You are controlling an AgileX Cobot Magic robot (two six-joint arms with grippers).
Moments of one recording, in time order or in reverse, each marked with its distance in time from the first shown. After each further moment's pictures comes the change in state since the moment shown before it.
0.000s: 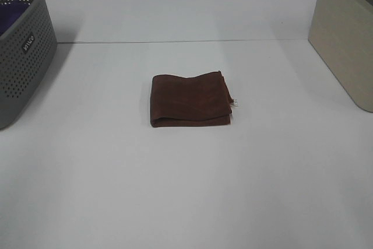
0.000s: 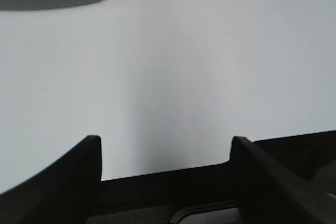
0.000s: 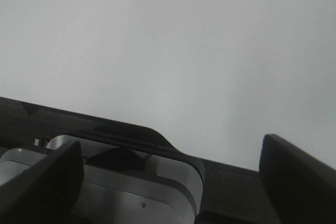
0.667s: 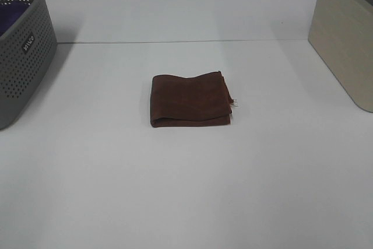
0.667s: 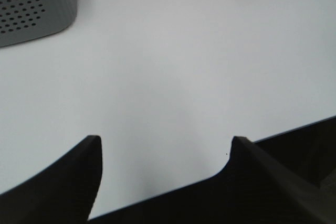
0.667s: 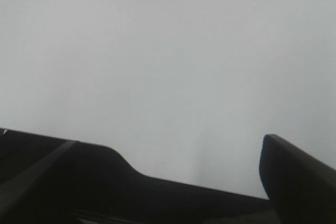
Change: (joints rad) left arm 0.000 -0.230 0.199 -0.106 -0.129 0.177; right arm 0.000 -0.531 0.303 -0.100 -0.122 0.000
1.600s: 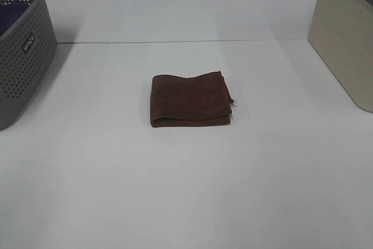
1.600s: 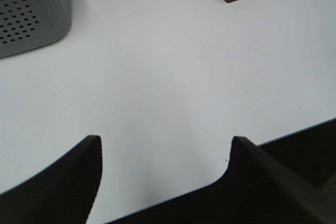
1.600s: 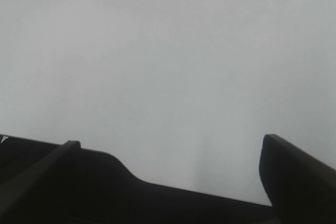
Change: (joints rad) left arm 0.000 0.000 0.015 -0.014 -0.032 0.028; right arm 0.000 -0.030 0.001 -0.001 -0.003 0.000
